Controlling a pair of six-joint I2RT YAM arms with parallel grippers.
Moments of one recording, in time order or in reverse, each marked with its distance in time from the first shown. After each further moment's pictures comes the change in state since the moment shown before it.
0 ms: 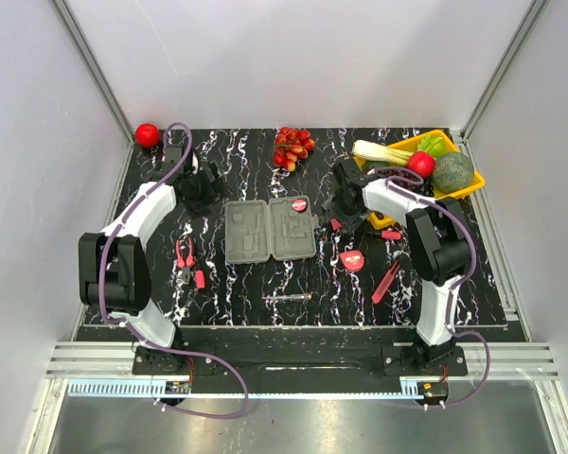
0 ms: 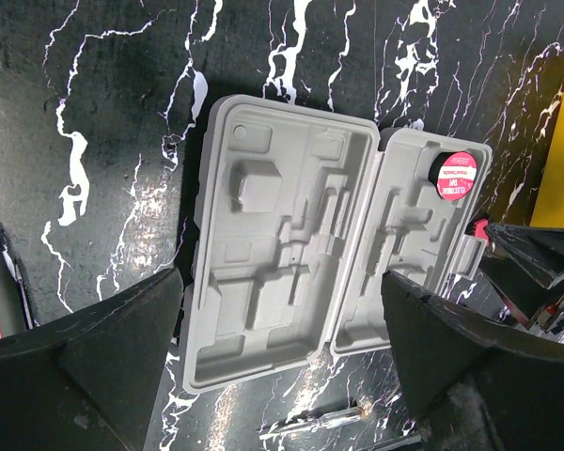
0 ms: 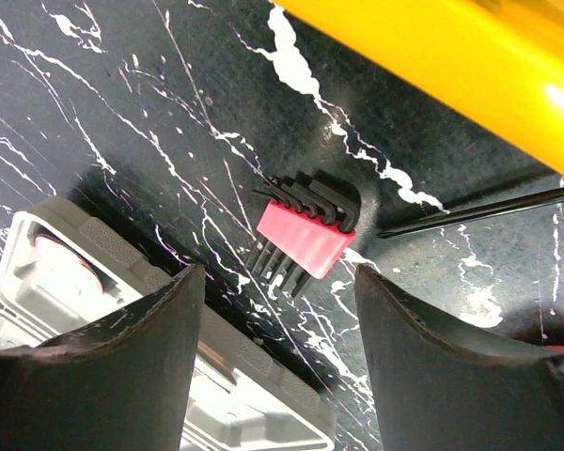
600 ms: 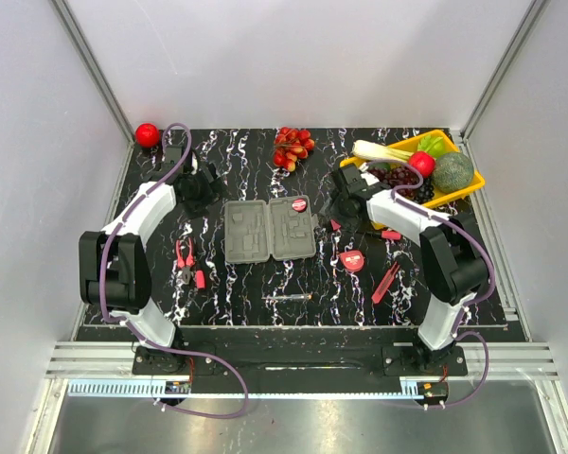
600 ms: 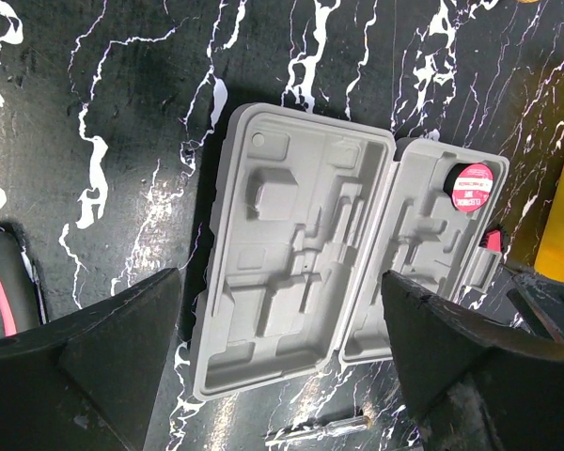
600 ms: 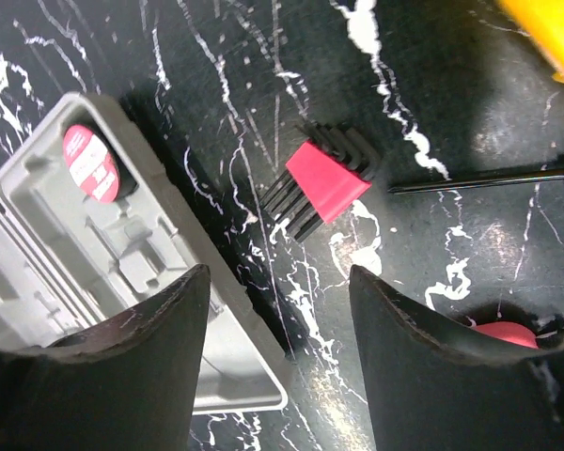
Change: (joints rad) left arm 0.006 0.011 0.000 -0.002 -0.027 0.001; right arm 0.069 -0.162 -0.124 0.108 0.066 -0.227
